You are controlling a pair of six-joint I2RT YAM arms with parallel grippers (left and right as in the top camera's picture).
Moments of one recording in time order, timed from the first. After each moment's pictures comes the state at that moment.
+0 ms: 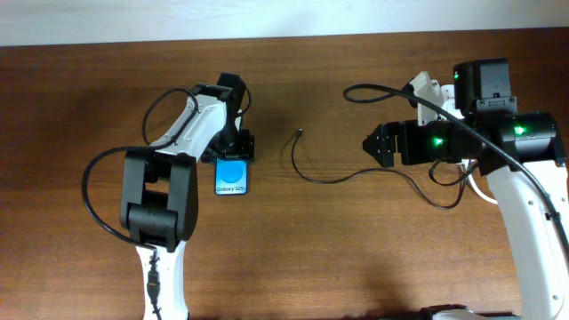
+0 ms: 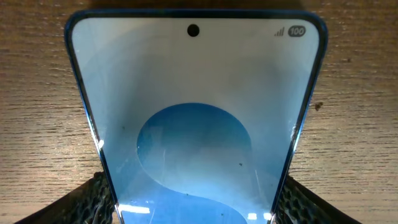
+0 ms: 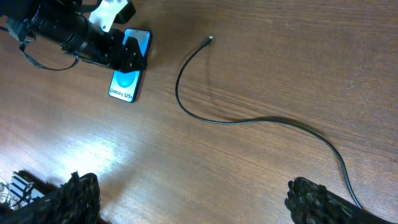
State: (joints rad) left arm -0.25 2.25 1.72 -1.08 0.00 -0.23; right arm 0.06 1.42 1.54 -1.22 -0.45 -0.02
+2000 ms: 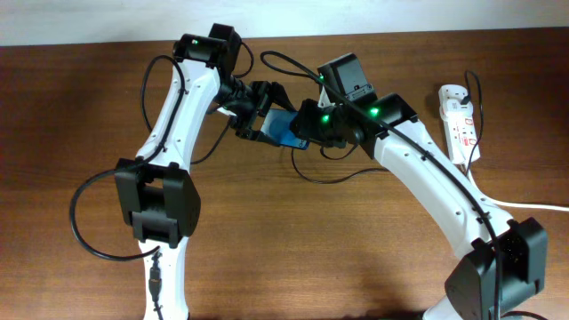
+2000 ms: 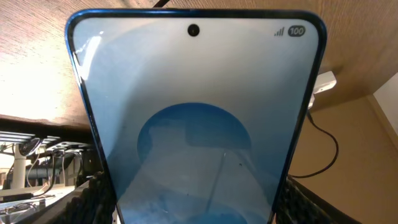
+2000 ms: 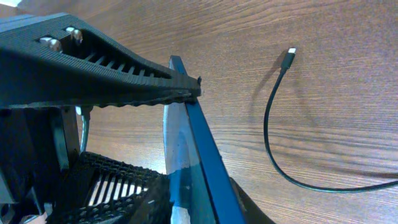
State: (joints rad) left arm -0.25 2.29 2.22 -1.47 0.81 -1.26; right arm 0.45 1.75 1.54 -0.76 -0.29 0.71
